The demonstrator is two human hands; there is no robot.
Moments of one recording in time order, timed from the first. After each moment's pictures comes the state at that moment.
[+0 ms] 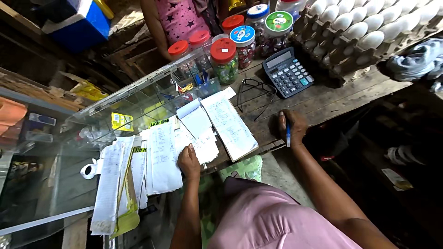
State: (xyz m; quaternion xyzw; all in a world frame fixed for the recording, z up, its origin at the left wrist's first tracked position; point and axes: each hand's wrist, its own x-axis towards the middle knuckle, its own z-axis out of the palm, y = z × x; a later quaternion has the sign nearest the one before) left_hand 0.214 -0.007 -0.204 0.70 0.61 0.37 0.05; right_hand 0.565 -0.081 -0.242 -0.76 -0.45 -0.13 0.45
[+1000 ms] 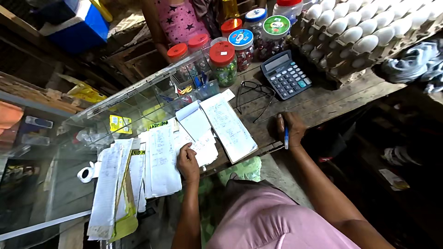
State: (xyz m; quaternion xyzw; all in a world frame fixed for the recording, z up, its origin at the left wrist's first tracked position) left_hand 0.213 -0.001 -0.212 0.69 0.55 0.46 0.12; right_hand 0.565 -0.080 -0.246 -0.75 -0.46 -0.15 0.45
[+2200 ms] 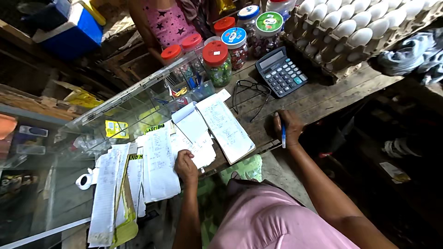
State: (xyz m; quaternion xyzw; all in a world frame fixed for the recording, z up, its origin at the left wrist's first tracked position) left_hand 0.209 -0.003 -0.213 0.70 0.55 0.44 0.12; right_hand 0.566 -0.079 -0.247 -0.74 -0.46 -0.17 0.45
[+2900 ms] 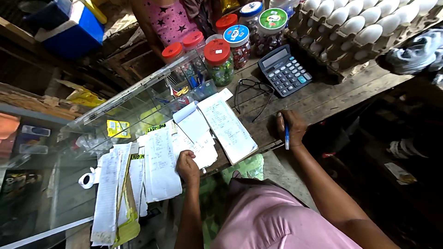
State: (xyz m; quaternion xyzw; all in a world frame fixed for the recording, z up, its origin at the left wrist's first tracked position) left_hand 0.209 -0.004 -0.211 0.71 0.55 0.43 0.10; right_hand 0.565 -0.081 -0.247 -0.75 -0.46 -0.15 0.45
